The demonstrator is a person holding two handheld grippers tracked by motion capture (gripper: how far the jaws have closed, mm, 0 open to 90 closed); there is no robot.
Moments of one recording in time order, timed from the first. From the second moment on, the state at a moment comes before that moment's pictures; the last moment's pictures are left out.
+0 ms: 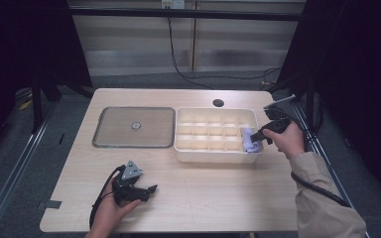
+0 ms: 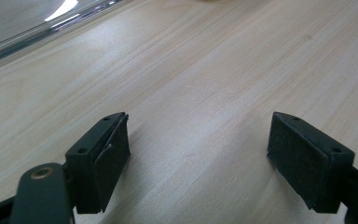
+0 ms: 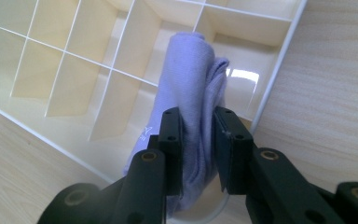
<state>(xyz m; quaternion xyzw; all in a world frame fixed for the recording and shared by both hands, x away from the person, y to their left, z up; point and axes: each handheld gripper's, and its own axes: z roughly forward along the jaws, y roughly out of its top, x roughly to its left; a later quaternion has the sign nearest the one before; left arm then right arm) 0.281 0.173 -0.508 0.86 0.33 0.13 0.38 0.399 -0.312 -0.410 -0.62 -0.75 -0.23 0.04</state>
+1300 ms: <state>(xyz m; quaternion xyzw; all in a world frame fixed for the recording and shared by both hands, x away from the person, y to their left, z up) 0.281 0.173 -0.508 0.86 0.33 0.13 0.38 0.395 -0.305 -0.414 -0.61 -0.77 -0.21 0.02</state>
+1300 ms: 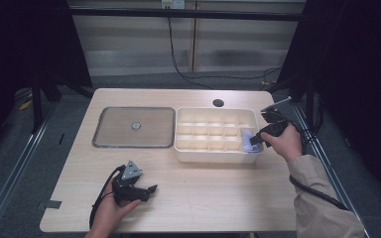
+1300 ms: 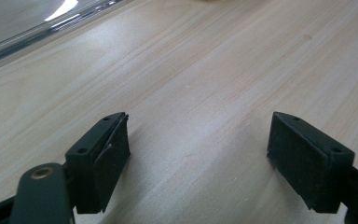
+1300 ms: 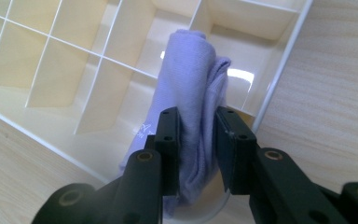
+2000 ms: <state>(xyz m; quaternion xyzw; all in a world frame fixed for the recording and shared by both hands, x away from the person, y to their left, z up) 0.282 0.173 -0.508 0.86 0.33 0.13 0.38 0.396 -0.301 -0.405 -0.59 -0.78 -0.20 0.01</state>
